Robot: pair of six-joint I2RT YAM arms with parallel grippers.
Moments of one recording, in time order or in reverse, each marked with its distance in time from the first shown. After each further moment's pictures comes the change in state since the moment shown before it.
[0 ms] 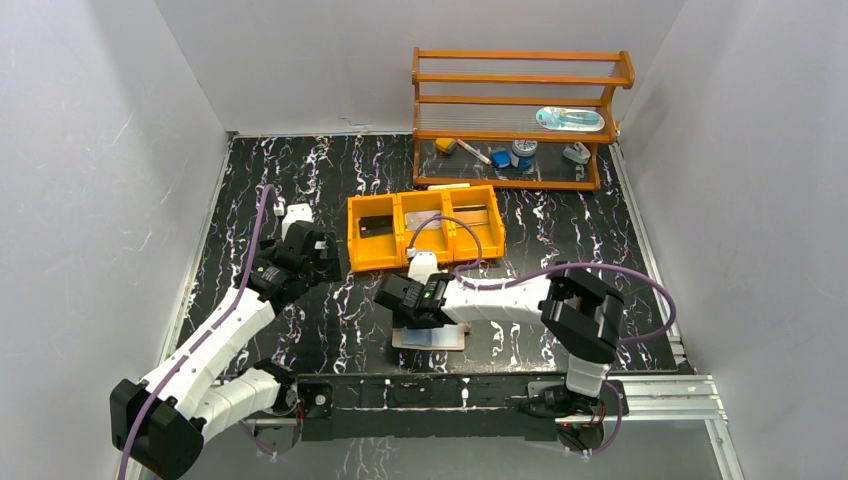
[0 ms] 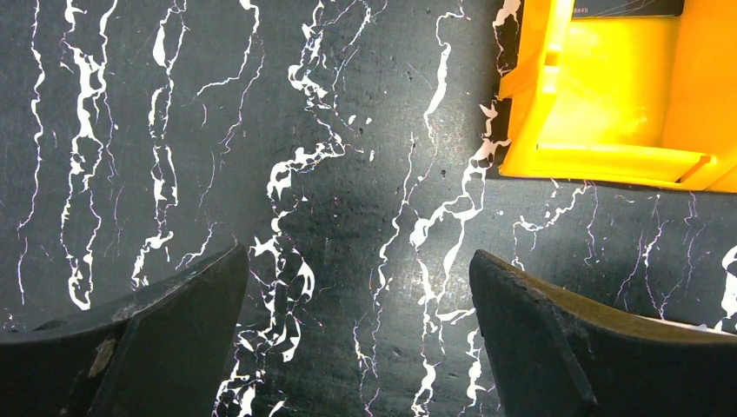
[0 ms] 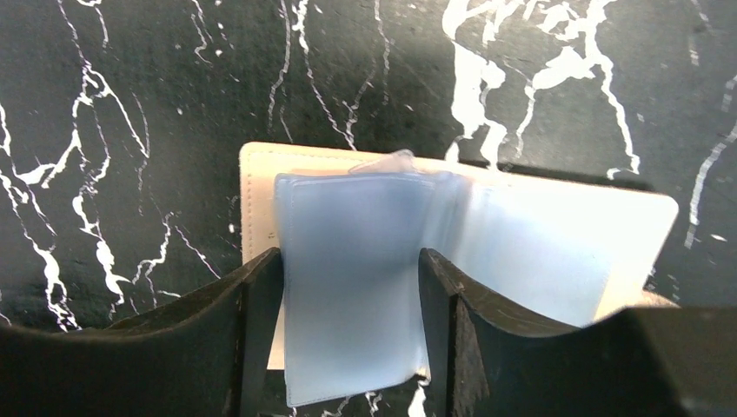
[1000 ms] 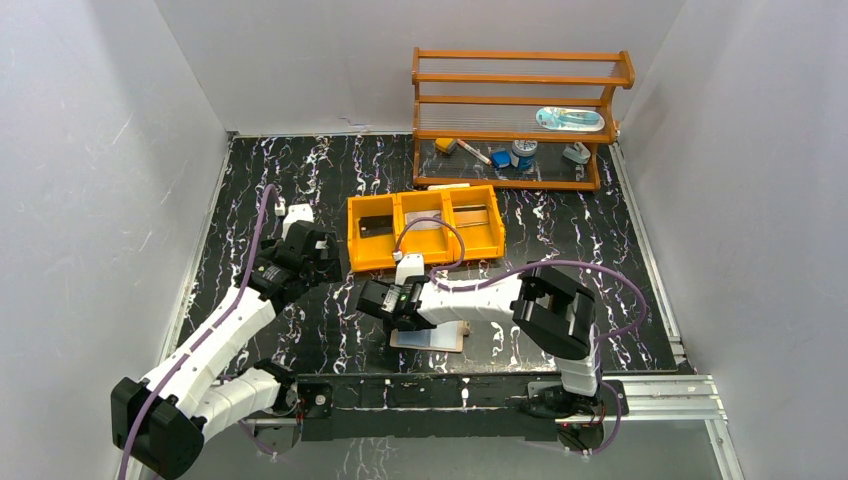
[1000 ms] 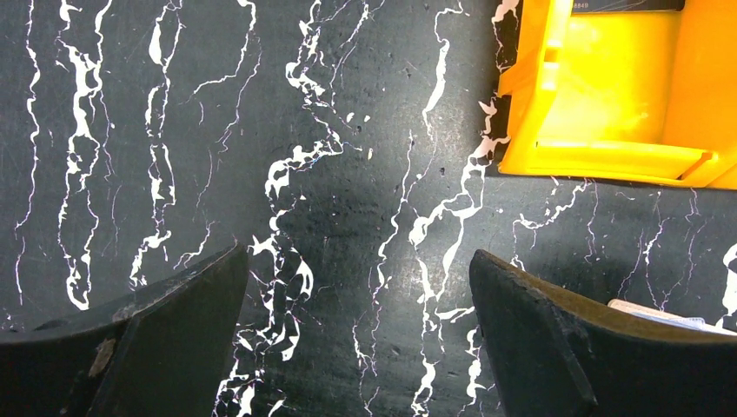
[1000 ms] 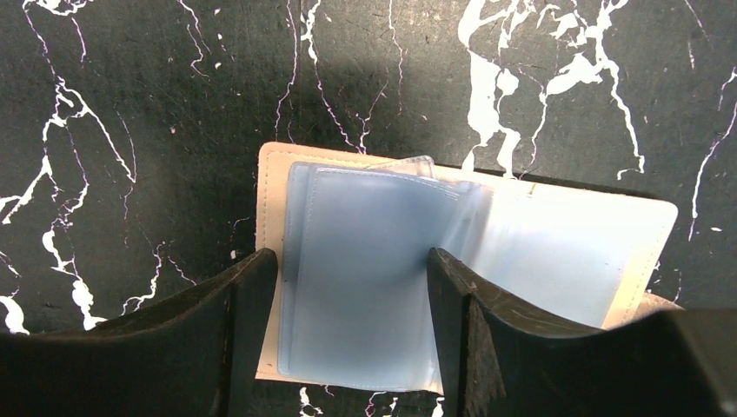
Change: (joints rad) left arm 0.000 0.009 0.000 0.001 0.009 0.002; right arm 0.037 0.135 0.151 -0.150 0.086 0.042
